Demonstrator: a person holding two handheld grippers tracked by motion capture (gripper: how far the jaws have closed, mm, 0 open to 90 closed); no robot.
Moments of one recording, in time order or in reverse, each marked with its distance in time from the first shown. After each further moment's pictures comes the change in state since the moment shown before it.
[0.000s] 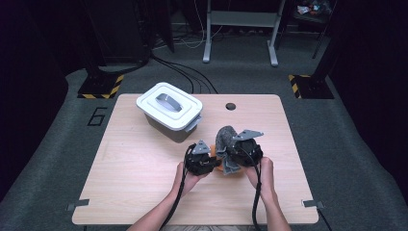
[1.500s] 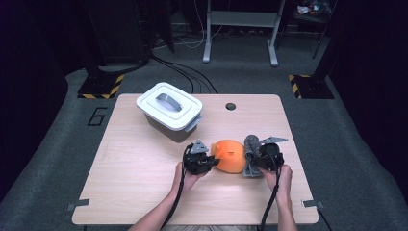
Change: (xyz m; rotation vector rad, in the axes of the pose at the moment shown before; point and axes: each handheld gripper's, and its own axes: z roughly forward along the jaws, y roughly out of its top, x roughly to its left) left arm 0.005 -0.005 0.002 -0.007 0.017 -0.027; right arm -0.070 -0.064 0.012 0.087 -0.075 0.221
